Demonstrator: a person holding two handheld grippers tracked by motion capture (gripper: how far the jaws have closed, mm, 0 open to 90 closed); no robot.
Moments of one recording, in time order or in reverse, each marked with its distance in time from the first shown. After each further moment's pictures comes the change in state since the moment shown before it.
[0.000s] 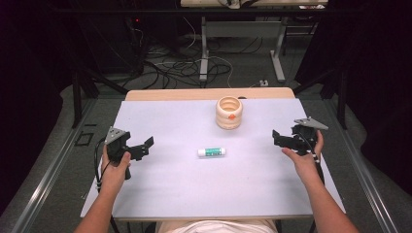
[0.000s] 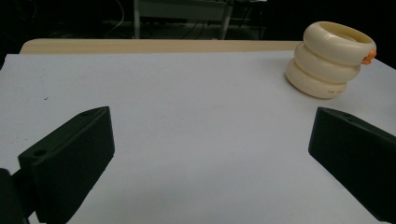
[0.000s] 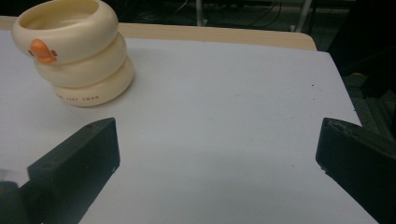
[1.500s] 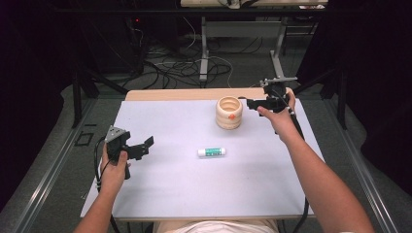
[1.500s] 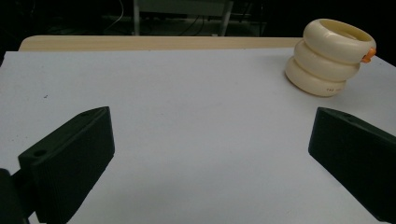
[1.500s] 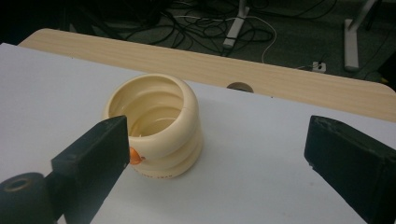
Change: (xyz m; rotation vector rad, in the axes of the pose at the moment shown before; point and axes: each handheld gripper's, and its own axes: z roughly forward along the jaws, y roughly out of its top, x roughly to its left) left arm -0.001 0.004 -0.002 0.025 0.000 0.008; right arm 0.061 0.117 0.050 0.123 0.142 -0.043
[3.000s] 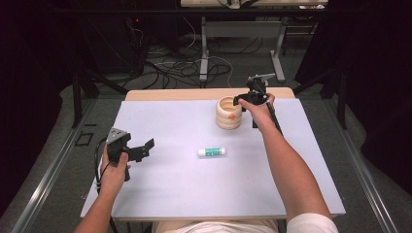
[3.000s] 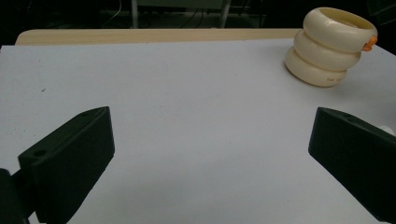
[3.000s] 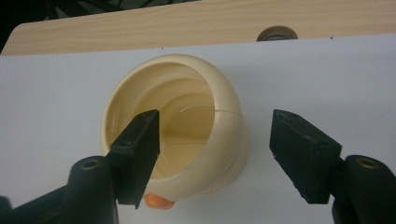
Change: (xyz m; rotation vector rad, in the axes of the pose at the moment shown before) left arm -0.001 -0.004 -0.001 0.026 -0.002 0.014; right arm 0.018 0.011 0.080 0.245 0.018 0.280
